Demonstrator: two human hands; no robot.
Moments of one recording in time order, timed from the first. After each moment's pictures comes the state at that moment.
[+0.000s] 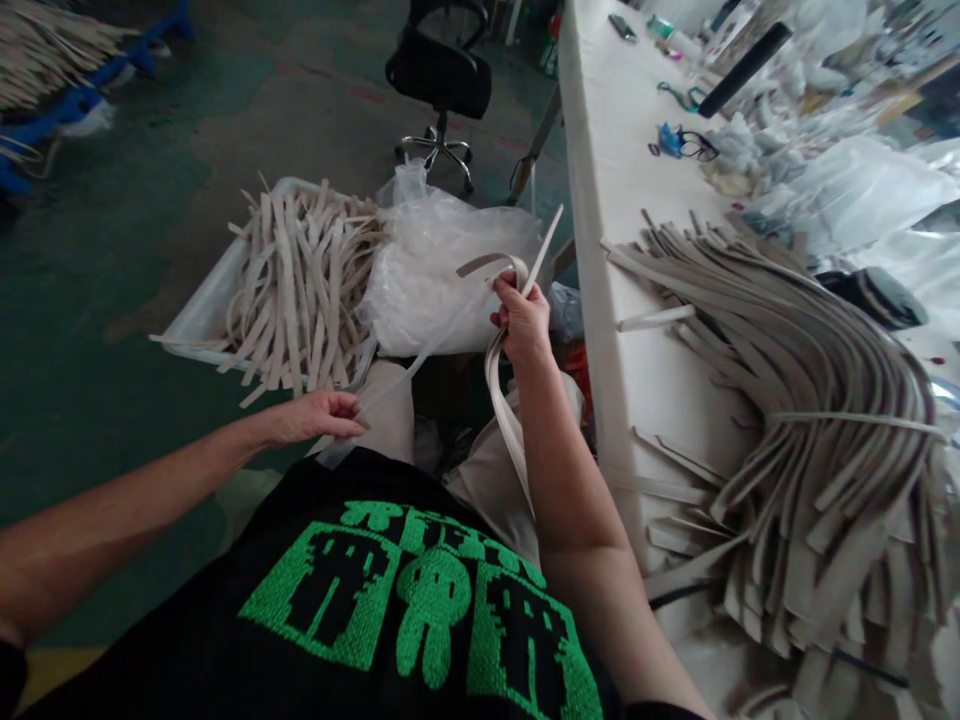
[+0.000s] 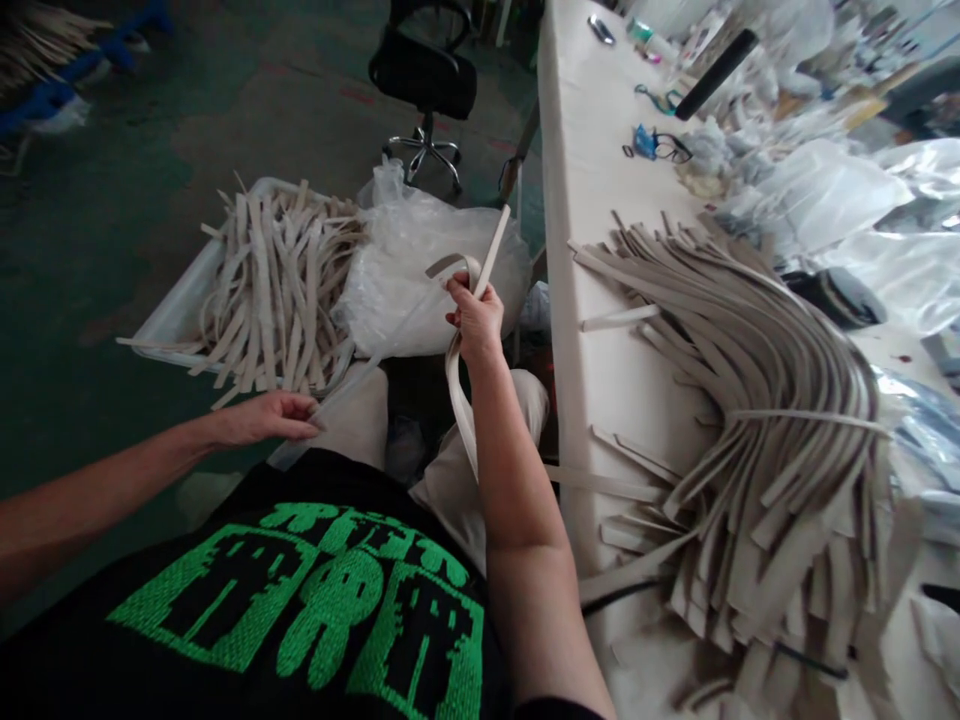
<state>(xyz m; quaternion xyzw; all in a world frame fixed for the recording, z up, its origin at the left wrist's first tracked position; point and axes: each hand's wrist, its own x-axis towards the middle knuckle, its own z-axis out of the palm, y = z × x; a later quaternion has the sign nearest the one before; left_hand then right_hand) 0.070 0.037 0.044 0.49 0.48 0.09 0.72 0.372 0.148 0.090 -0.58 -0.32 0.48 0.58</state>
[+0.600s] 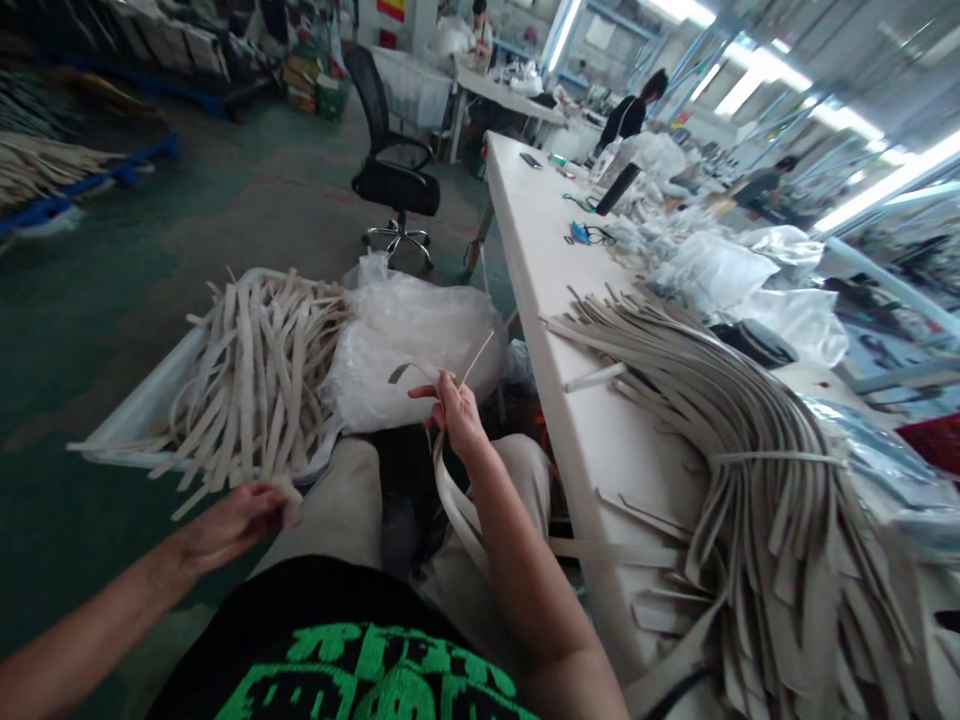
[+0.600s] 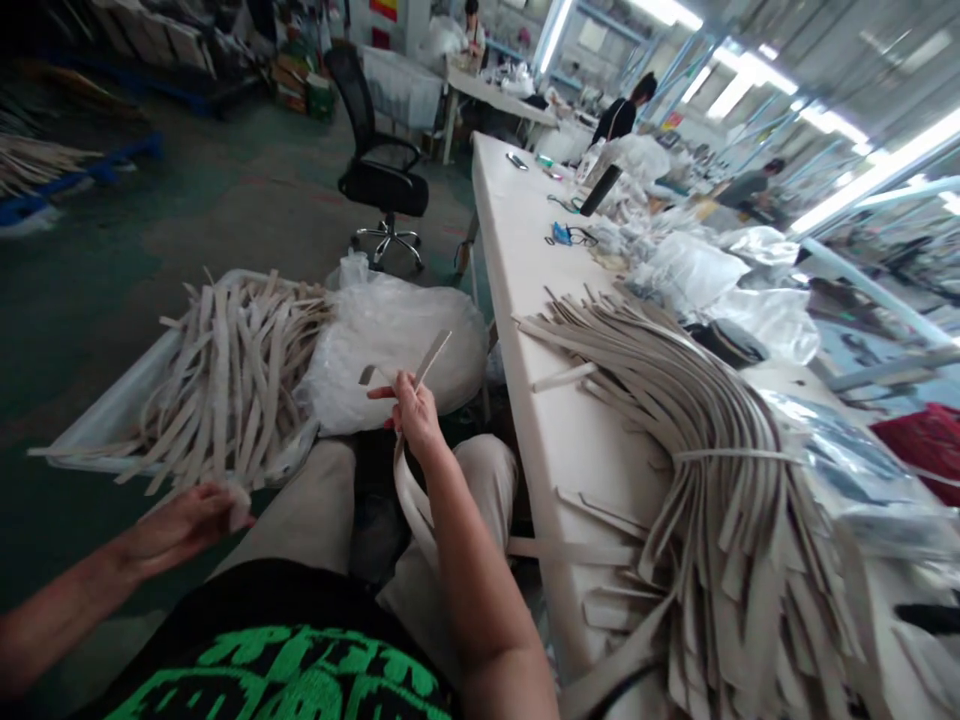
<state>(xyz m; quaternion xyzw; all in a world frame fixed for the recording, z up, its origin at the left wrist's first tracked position) 0.050 0.038 0.017 0.28 0.50 0.30 0.76 0.357 0.120 0.072 -0.49 -0.39 0.58 0.52</state>
